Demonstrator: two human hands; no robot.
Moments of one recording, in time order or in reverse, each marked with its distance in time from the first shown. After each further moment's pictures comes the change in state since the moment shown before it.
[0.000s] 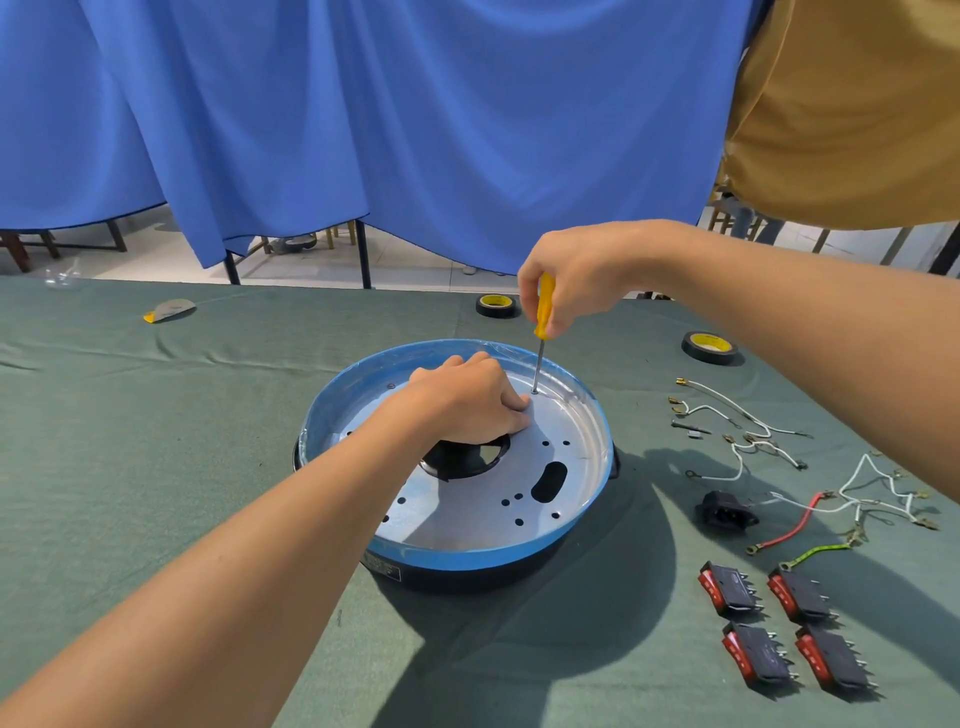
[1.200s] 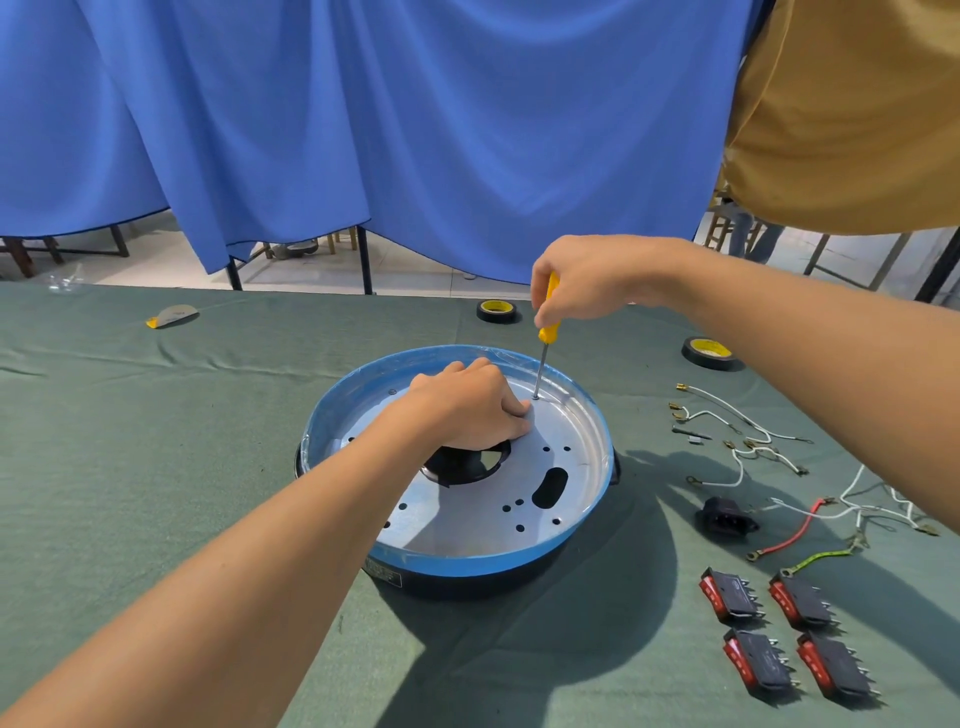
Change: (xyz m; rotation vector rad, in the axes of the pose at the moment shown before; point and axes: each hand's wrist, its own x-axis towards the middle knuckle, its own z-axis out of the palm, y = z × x) left_hand 0.001 -0.002 0.001 -0.004 0.018 0.018; right_hand 0.000 0.005 0.007 0.093 0.115 0.065
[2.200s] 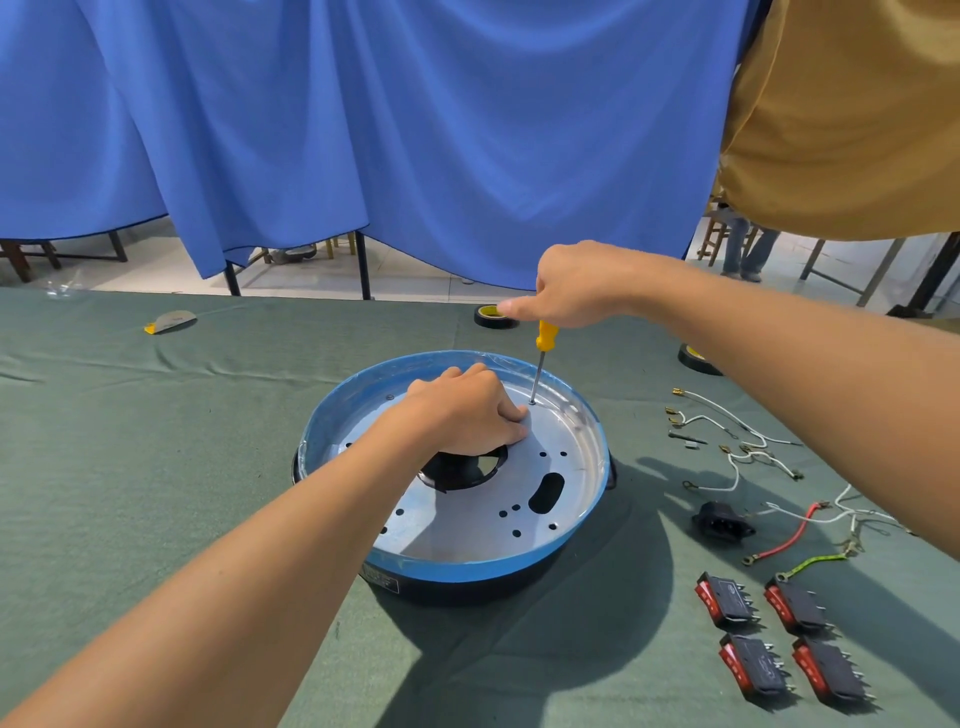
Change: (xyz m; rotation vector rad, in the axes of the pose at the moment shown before) left_hand 0.000 0.000 -0.001 0.004 -0.010 0.000; right_hand 0.002 -0.004 0.005 -0.070 0.082 0.063
